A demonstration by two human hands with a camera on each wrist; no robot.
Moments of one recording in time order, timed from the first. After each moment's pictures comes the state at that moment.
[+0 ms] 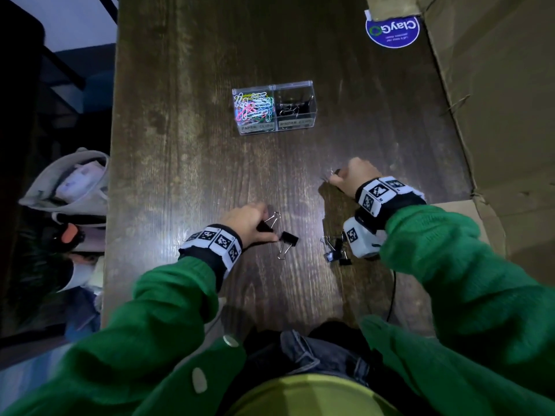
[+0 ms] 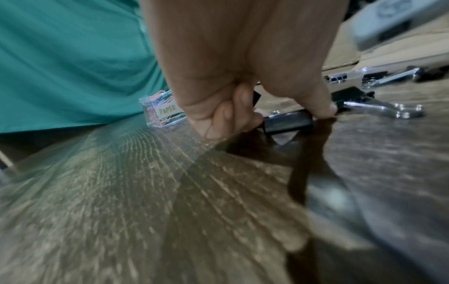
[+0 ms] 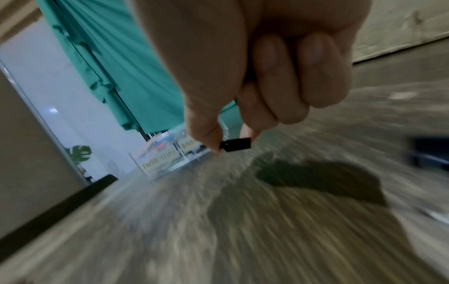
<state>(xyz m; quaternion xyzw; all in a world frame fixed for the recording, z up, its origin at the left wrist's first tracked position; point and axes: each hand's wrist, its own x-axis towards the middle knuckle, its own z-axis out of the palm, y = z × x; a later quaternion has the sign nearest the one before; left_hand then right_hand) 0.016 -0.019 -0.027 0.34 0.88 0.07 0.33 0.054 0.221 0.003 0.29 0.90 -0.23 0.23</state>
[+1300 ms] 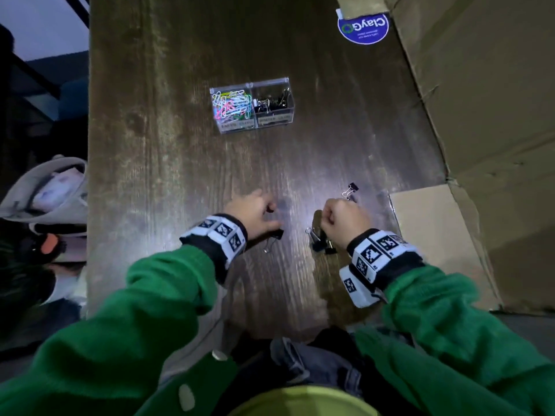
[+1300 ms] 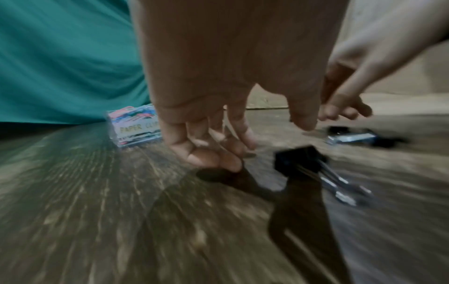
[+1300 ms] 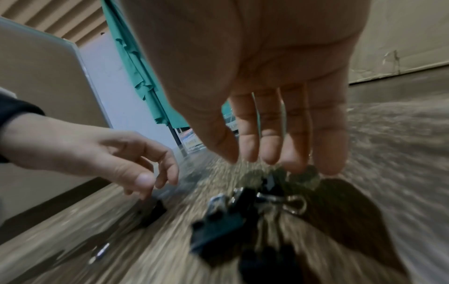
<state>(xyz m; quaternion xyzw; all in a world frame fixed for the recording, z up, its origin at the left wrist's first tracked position) 0.028 0.016 -0.010 0.36 0.88 0.08 0.31 0.149 0.183 -0.004 0.24 0.93 -0.23 0.16</state>
